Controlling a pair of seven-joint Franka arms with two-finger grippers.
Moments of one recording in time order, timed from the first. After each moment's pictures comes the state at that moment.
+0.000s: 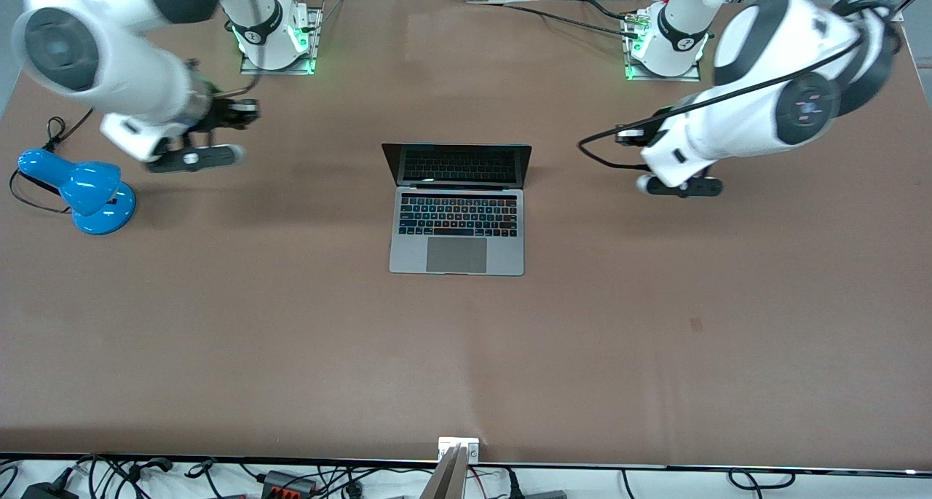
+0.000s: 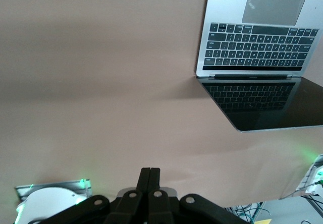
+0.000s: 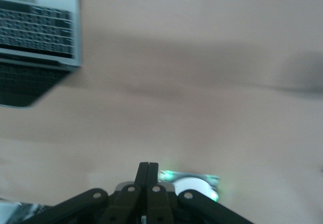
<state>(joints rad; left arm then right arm) -0.07 0.12 -0.28 -1.81 -0.30 1.59 -0.33 0.25 0.05 0.10 -1.74 0.08 1.47 0.23</state>
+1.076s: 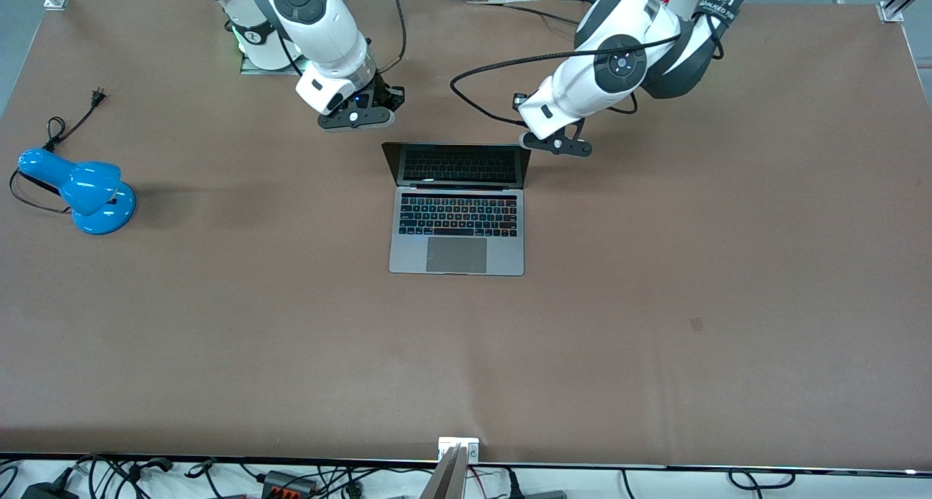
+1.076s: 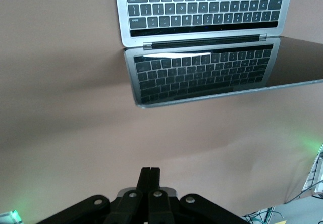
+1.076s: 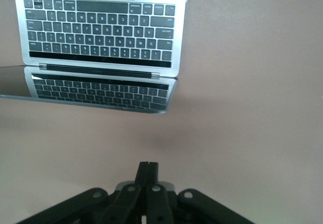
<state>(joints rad) -0.08 0.10 -0.60 -2.06 -0.38 1.96 -0.43 0.63 -0.06 0.11 -2.23 0.19 2.16 0.57</state>
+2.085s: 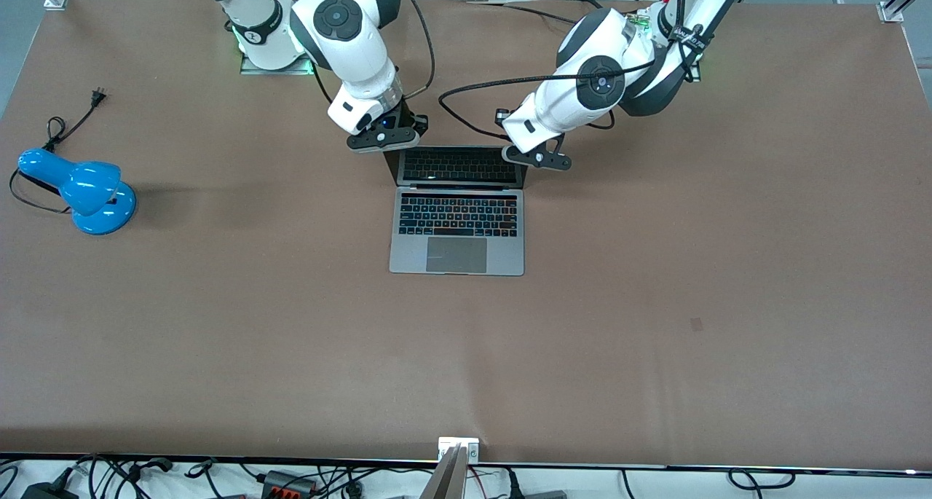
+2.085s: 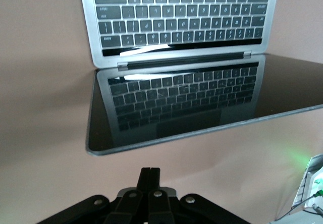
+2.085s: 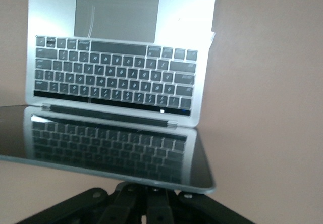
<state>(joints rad) -0.10 0.21 -0.62 -2.06 -0.38 2.13 -0.43 0.67 0.08 0.09 -2.24 0.05 2.45 0.62</state>
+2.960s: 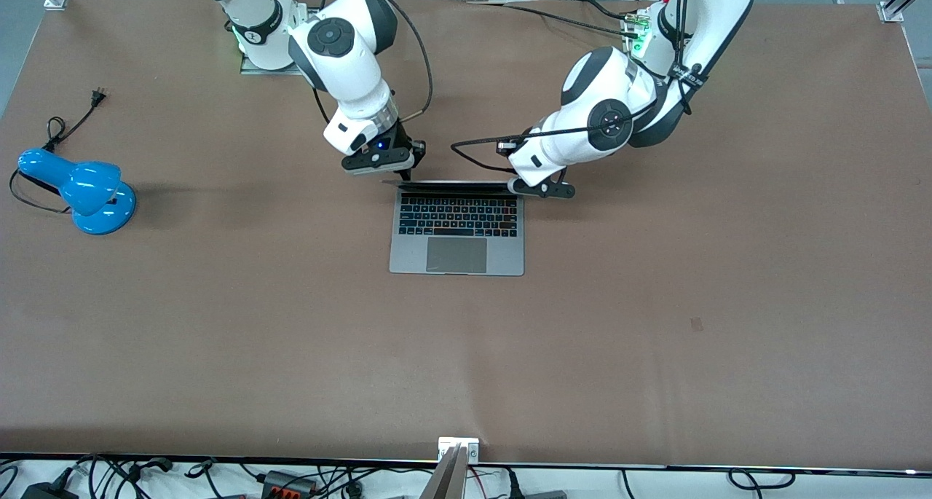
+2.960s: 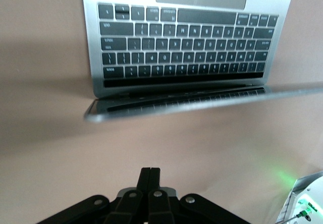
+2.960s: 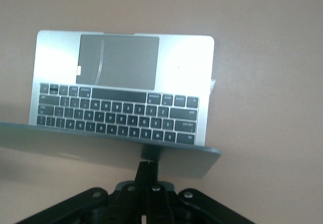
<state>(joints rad) -0.09 0.34 -0.58 -1.99 -0.36 2.18 -0.43 0.63 0.18 0.08 -2.21 0.03 2.63 0.62</state>
